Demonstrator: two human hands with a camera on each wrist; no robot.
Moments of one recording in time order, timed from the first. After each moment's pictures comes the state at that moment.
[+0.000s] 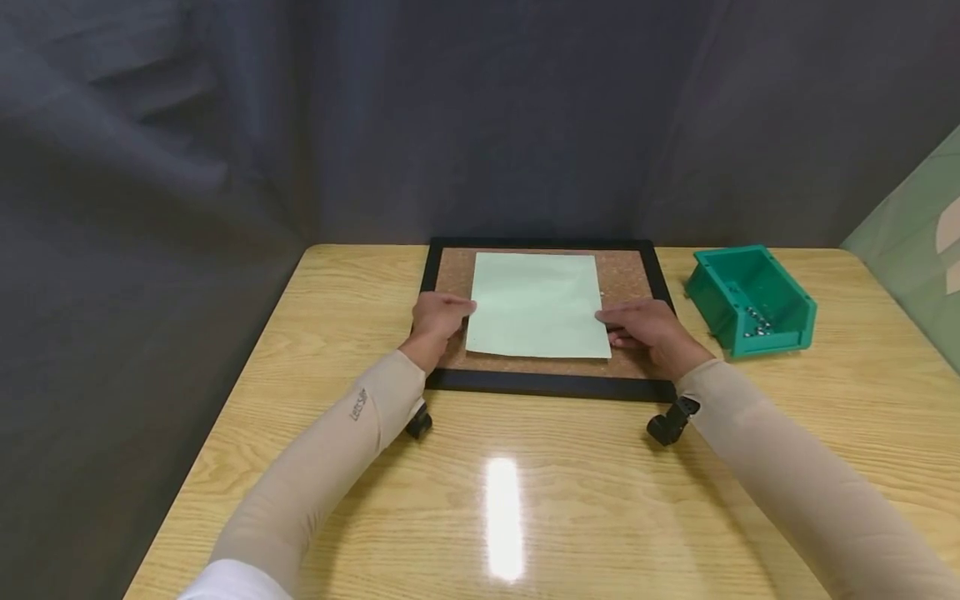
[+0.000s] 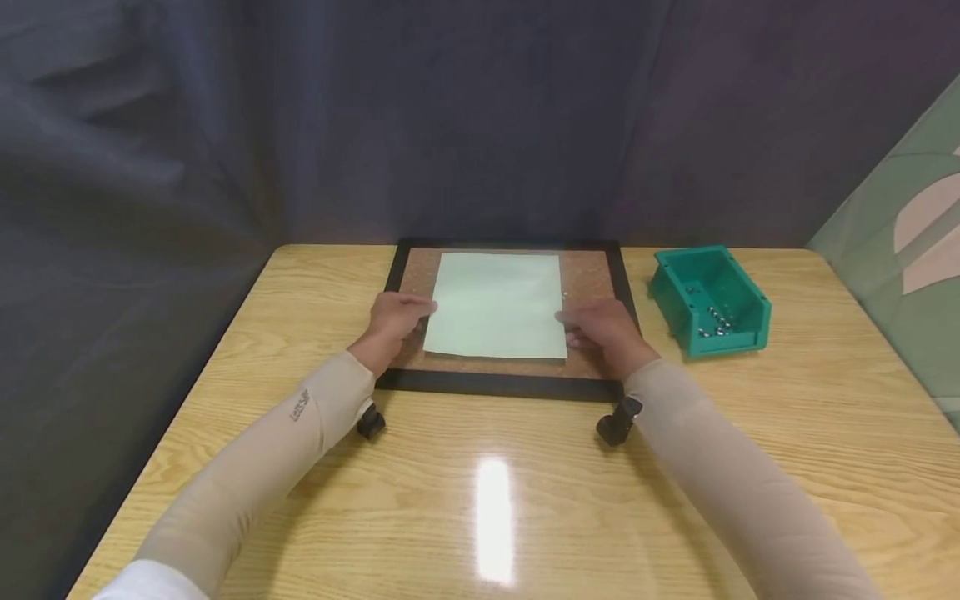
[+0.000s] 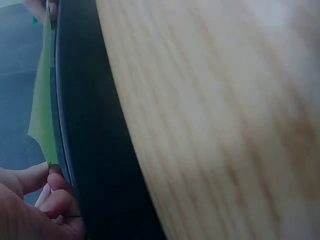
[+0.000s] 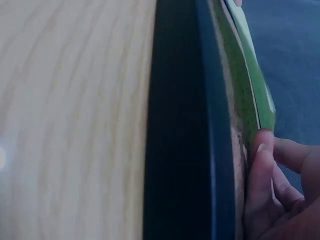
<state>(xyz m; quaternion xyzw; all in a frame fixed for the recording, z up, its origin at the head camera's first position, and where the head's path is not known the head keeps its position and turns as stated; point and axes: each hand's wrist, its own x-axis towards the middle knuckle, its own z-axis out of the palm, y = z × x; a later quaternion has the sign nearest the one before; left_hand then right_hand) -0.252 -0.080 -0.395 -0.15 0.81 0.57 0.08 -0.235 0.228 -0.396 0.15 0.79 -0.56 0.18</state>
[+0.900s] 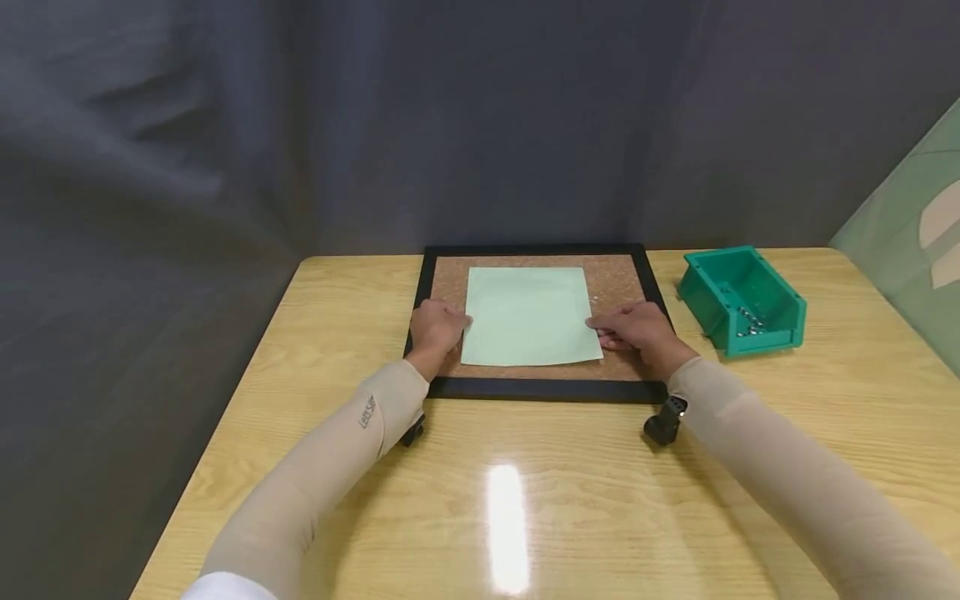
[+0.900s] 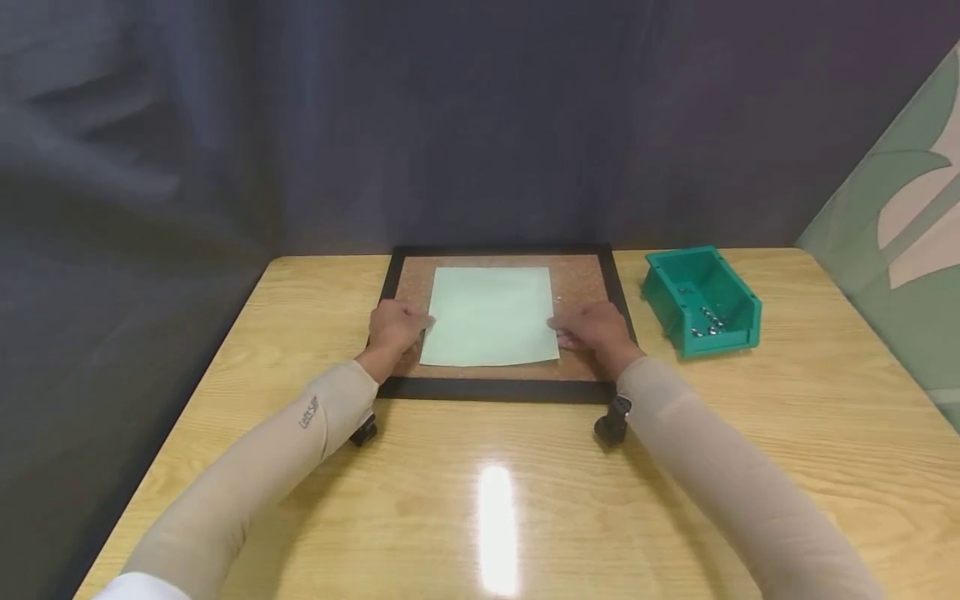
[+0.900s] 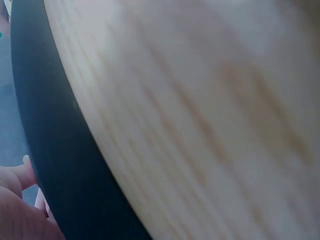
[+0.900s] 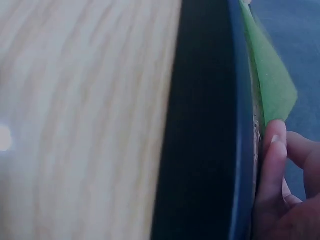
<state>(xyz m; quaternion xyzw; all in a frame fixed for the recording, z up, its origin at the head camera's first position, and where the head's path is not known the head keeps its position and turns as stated) -0.254 -0.079 -0.407 -0.11 0.91 0.41 0.01 -0.240 0.222 -0.408 0.16 0.81 -0.54 0.16</state>
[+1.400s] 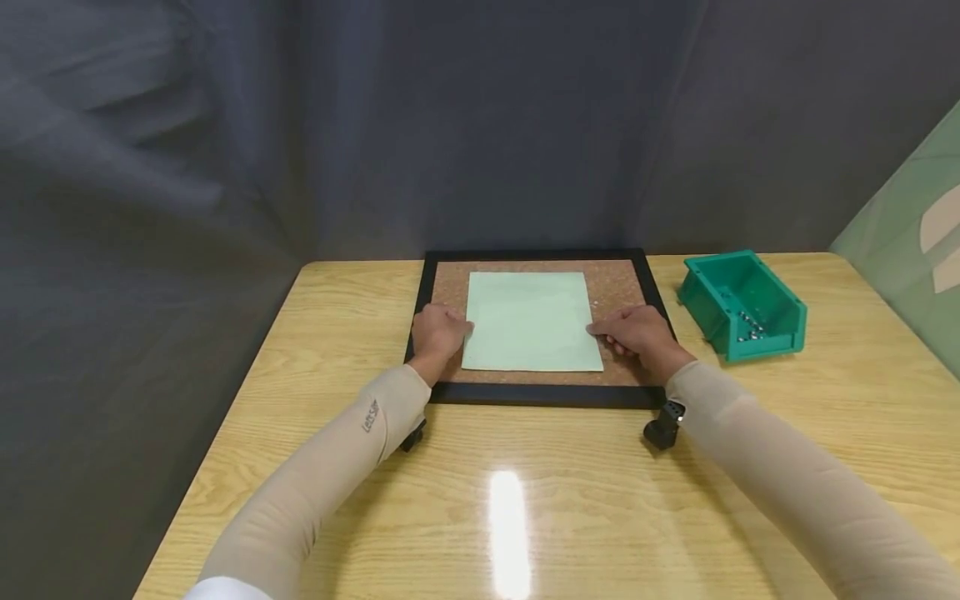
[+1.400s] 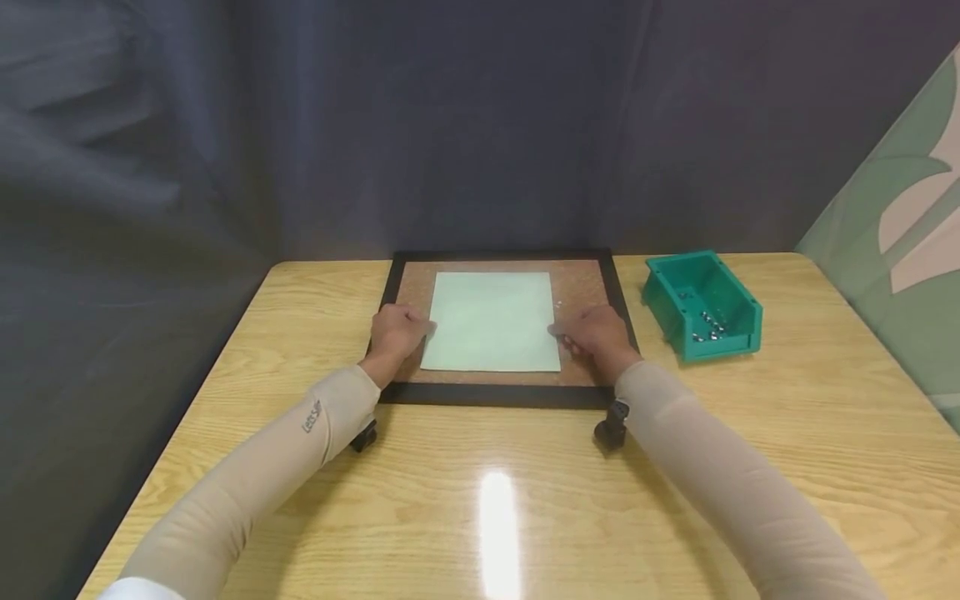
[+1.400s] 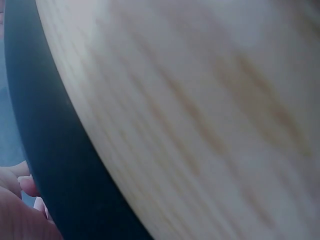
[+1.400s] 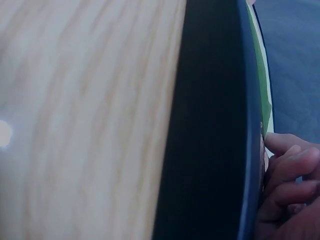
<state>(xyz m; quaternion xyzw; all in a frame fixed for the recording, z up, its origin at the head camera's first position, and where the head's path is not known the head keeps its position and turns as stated) -0.257 -0.079 -0.408 -0.11 0.91 0.40 0.01 -0.242 0.221 -0.406 0.15 0.84 -0.49 0.17</state>
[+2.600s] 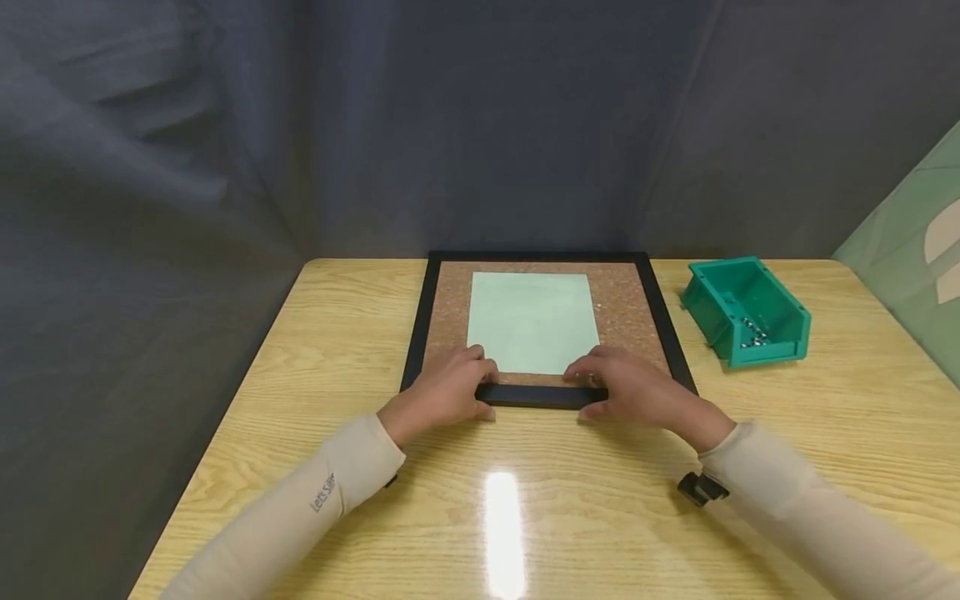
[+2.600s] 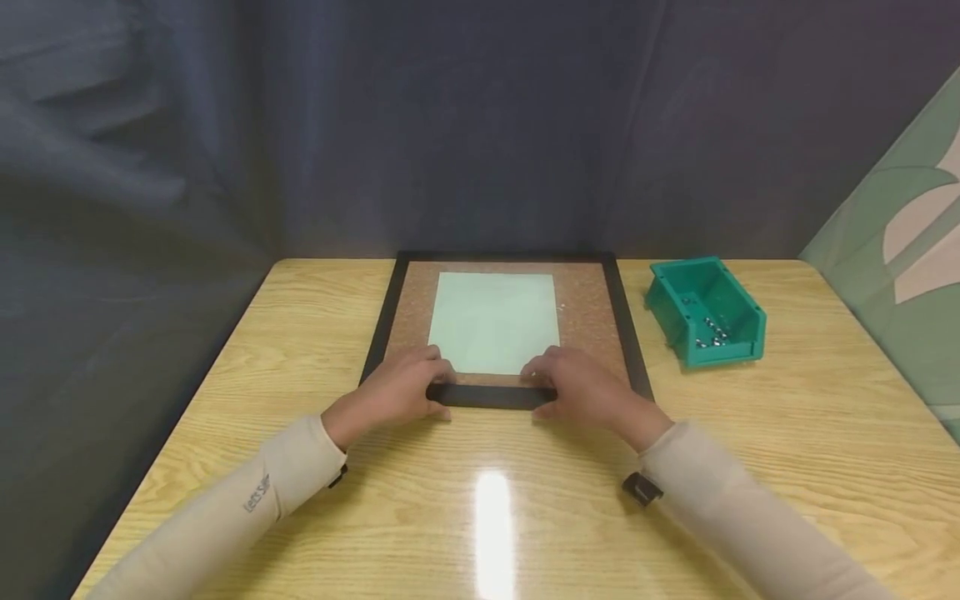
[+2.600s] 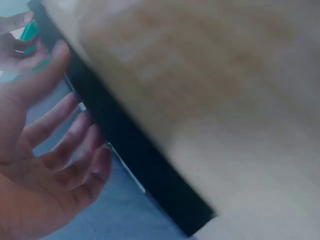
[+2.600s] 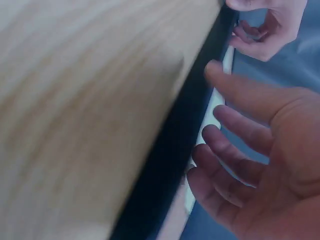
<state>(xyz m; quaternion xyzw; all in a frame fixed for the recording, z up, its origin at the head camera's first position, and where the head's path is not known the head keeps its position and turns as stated) -0.186 -0.085 -0.384 0.31 0.95 0.09 0.07 -0.167 0.195 -0.374 -0.26 0.95 -0.17 0.10</state>
